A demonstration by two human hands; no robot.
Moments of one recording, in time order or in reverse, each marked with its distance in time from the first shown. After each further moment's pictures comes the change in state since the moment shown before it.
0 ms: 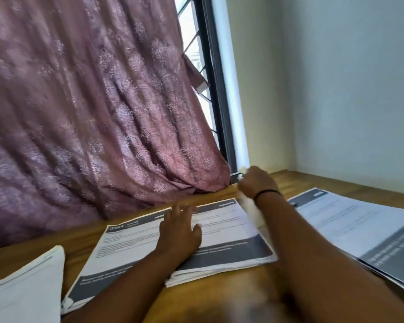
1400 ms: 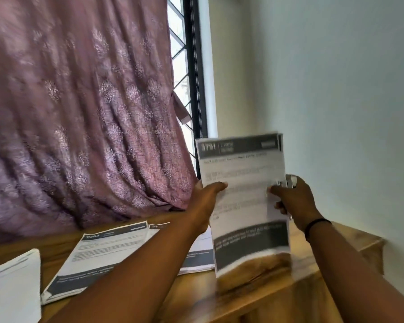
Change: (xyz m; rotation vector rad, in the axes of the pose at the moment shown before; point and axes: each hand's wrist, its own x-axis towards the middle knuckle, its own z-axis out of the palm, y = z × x) left_hand 0.004 0.161 -0.081 -1.592 -0.138 -0.231; right_hand -0.077 0.075 -0.156 0.688 0.215 0.007
